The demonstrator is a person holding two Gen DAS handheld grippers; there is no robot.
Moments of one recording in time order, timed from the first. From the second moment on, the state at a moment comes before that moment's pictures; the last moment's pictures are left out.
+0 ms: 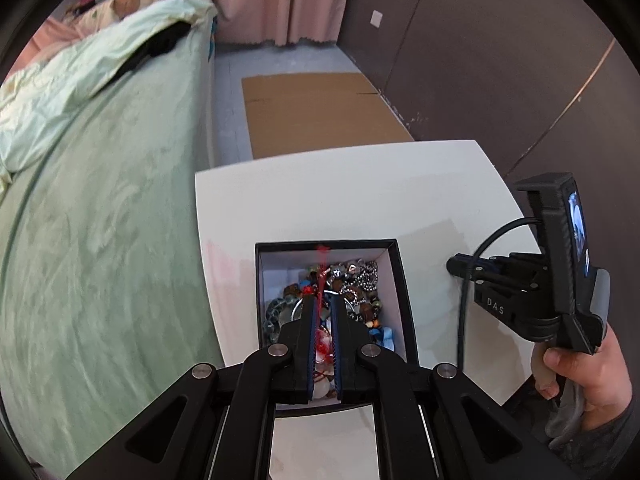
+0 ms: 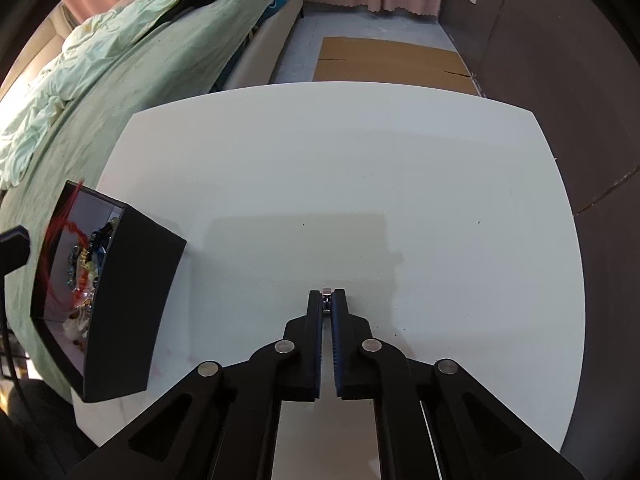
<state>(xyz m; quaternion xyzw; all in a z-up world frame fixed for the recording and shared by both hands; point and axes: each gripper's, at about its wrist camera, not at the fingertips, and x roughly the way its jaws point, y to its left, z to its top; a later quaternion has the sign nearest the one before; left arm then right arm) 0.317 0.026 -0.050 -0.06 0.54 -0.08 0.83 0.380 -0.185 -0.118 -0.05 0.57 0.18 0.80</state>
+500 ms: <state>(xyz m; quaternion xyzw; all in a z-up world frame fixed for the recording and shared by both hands) 0.298 0.040 -0.034 -0.06 0.53 -0.07 0.84 0.354 -0.190 -0.052 0.06 0.49 0.29 0.82</state>
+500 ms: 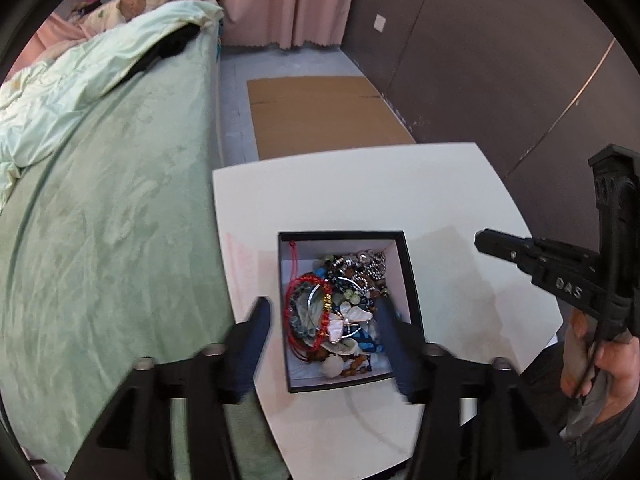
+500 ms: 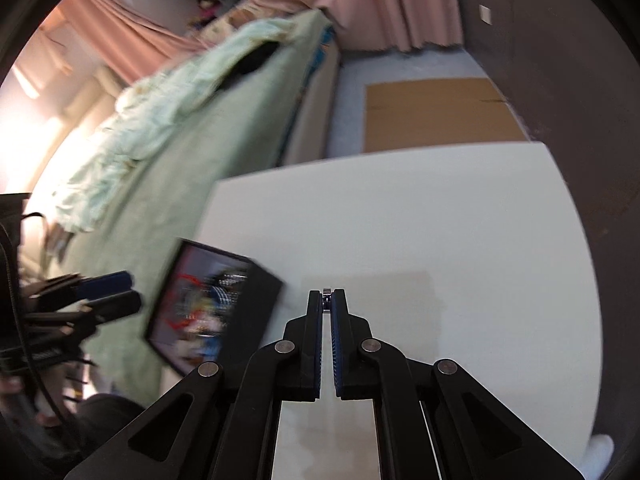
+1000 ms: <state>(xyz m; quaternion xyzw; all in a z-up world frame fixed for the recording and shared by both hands) 0.273 0.082 -0.014 -0.10 0.51 -0.04 0.85 0.341 -0.127 -0.041 0.10 0.47 0.39 0.79</state>
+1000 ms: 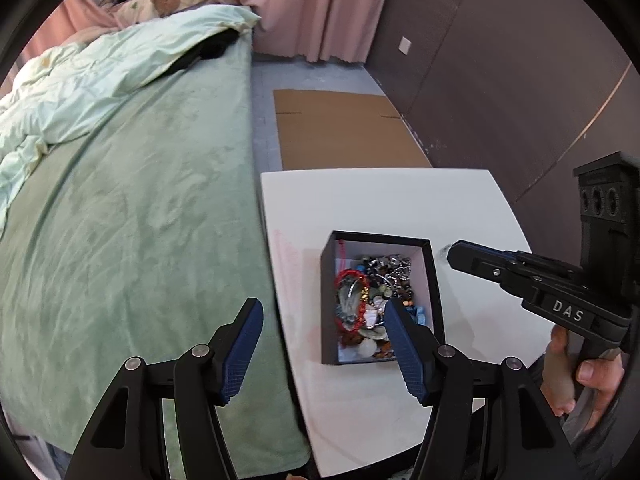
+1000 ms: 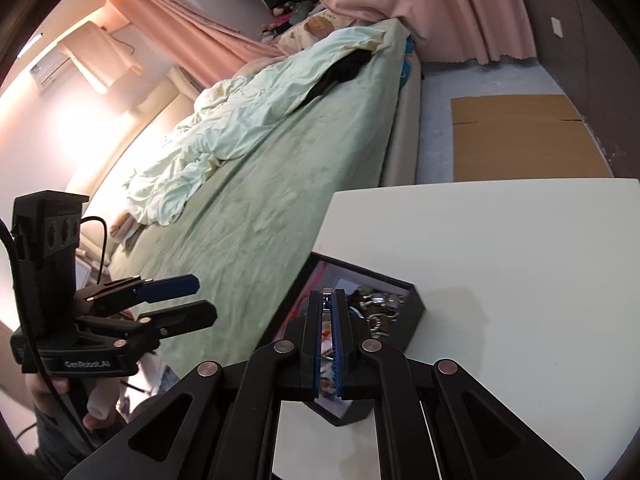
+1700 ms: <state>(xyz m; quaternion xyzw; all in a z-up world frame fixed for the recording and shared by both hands) 0.207 0.063 0.031 -0.11 0.42 -0.06 0.90 0.283 -0.191 -0.006 0.09 0.41 0.34 0.84</state>
